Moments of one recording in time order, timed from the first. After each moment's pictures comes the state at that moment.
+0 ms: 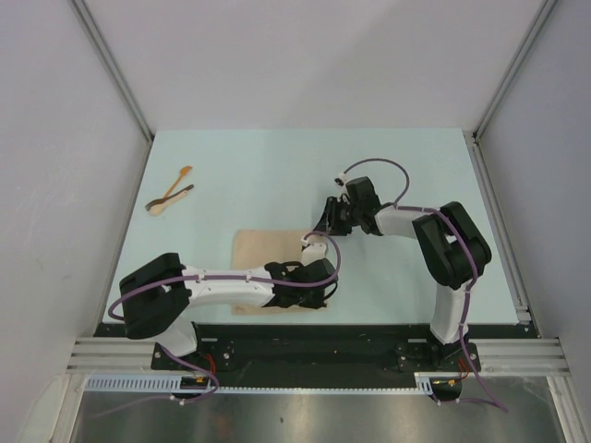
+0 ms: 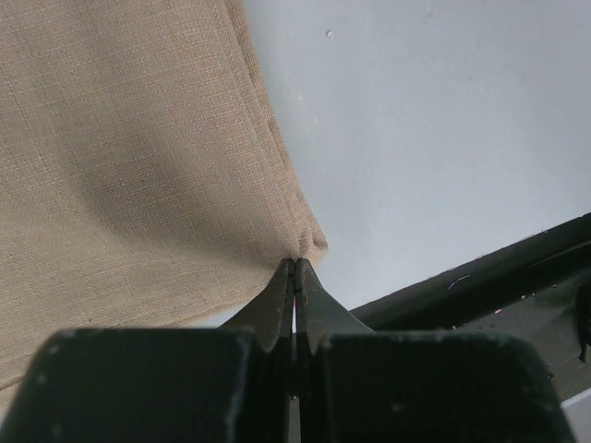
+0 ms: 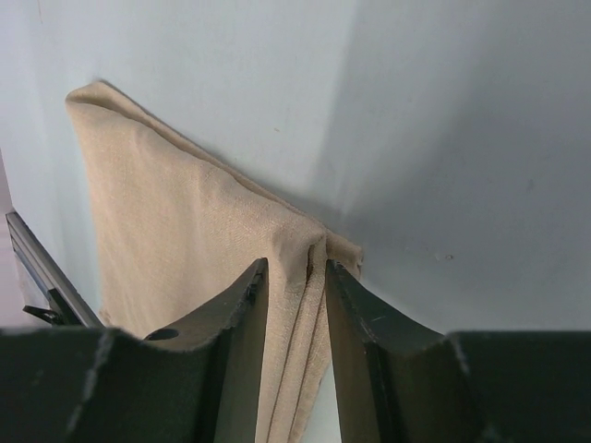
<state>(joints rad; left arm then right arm) -1.21 1.58 0.88 -0.34 -0.25 -0.97 0.48 1.91 1.06 0.08 -0.45 0.59</state>
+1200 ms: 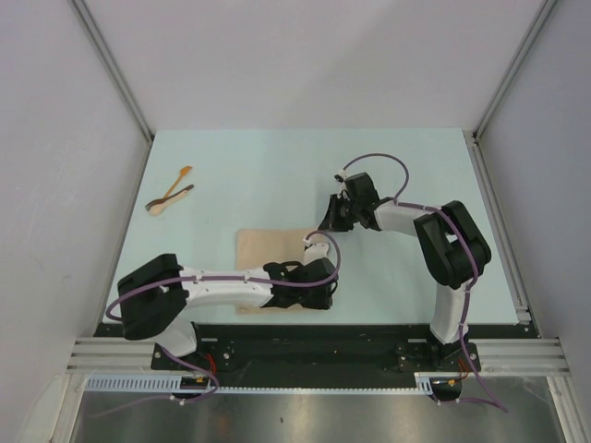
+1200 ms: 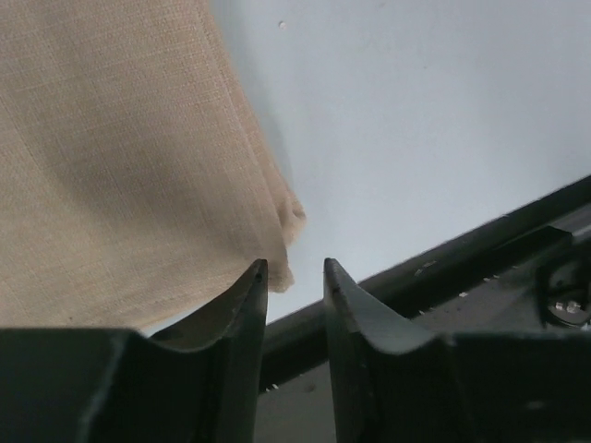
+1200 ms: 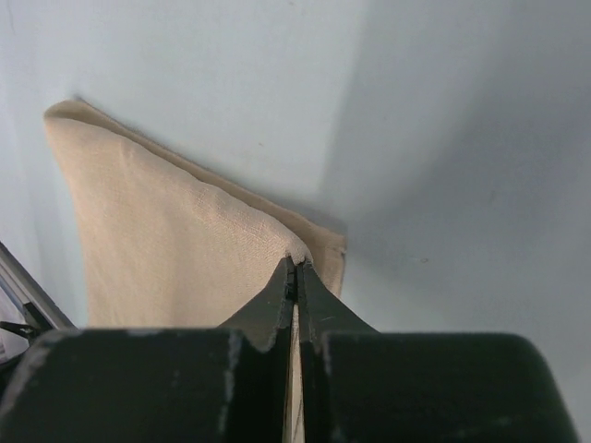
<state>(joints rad) -1.21 1.59 0.88 -0.29 -0.21 -0.98 0.48 1.91 1.12 -0.01 -0.39 0.55</state>
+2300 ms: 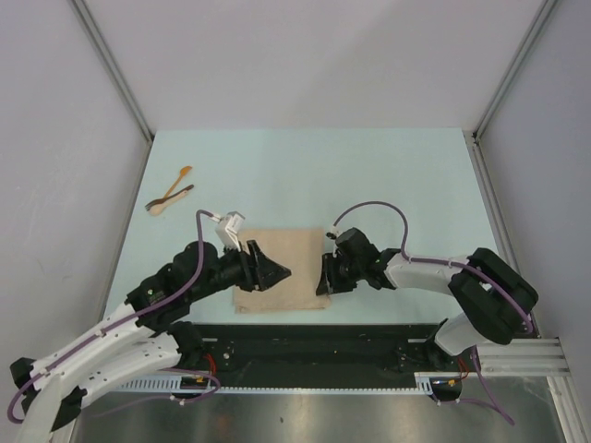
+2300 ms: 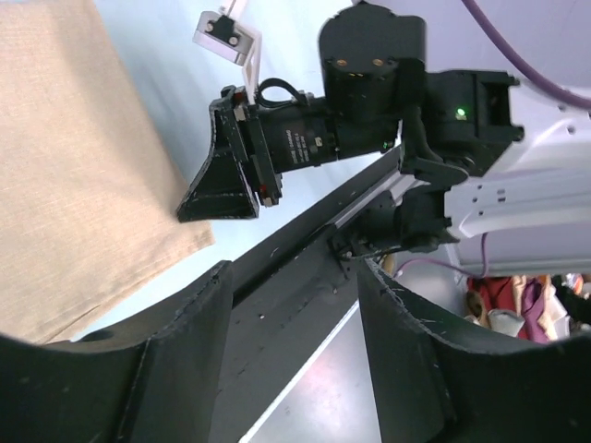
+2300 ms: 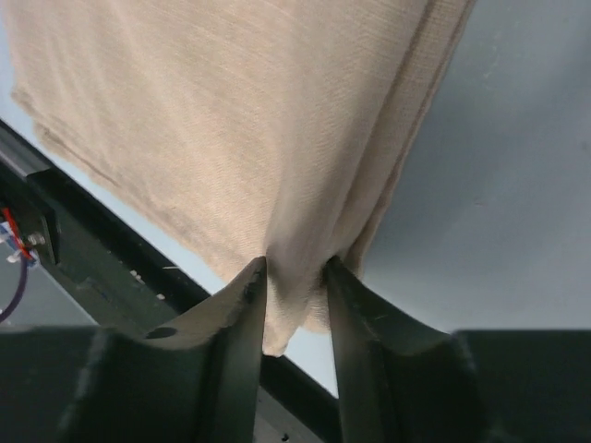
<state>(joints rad) -0.91 0.62 0.70 -0.42 0.05 -0.84 0.81 1.48 0.65 -0.07 -0.29 0.67</state>
